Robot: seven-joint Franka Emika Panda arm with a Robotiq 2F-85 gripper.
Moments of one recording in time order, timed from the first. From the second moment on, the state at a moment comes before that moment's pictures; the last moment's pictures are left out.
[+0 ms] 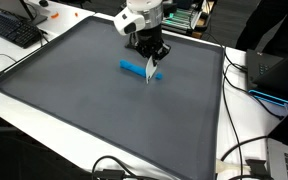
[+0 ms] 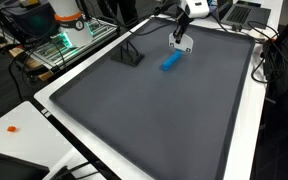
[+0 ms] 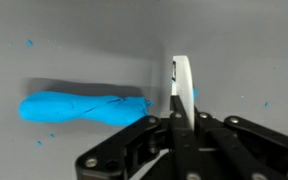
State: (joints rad) arm 0.14 0.39 0.13 -2.01 0.14 2.31 0.10
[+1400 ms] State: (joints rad) arm 0.12 0.37 0.09 -2.01 0.11 2.29 0.08
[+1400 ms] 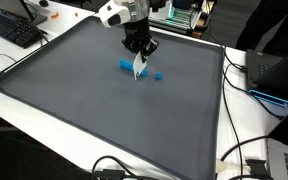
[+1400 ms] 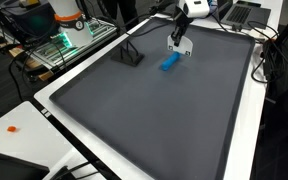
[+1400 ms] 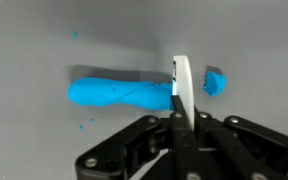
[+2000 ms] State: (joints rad) arm 0.10 0.35 0.09 -2.01 0.11 2.28 0.05
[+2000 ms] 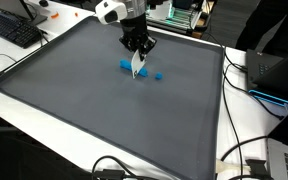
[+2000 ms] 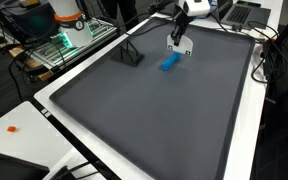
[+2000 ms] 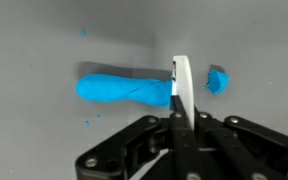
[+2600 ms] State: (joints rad) arm 0.09 0.37 0.09 -2.02 0.11 2.27 0.04
